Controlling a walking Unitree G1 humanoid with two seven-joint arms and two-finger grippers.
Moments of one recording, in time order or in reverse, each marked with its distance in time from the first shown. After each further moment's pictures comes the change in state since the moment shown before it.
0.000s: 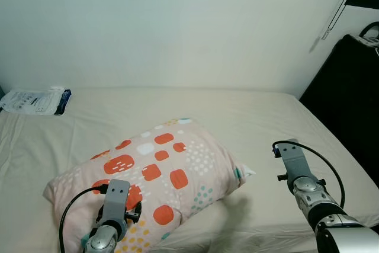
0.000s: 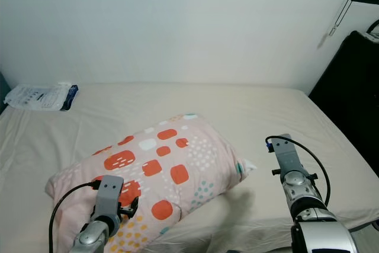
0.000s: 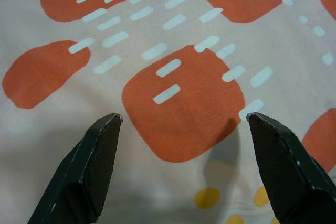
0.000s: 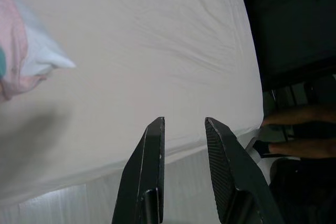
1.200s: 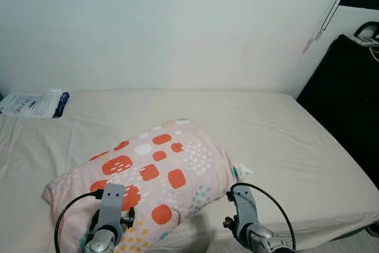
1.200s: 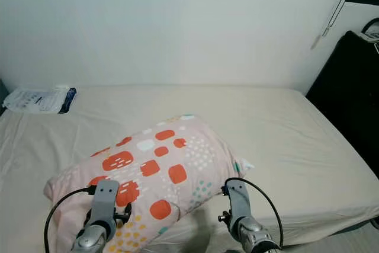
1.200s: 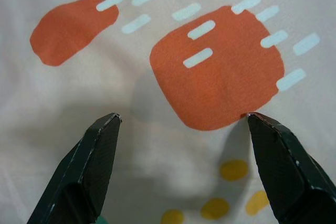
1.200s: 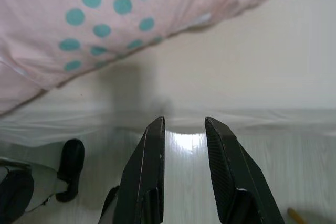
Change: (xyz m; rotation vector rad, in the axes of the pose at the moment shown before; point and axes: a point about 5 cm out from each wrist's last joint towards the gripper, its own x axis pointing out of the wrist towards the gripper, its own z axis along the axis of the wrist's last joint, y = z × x) left arm -0.004 0.008 -0.013 -0.015 0.091 0.135; right arm -0.046 0.140 -0.064 0.268 0.099 0.564
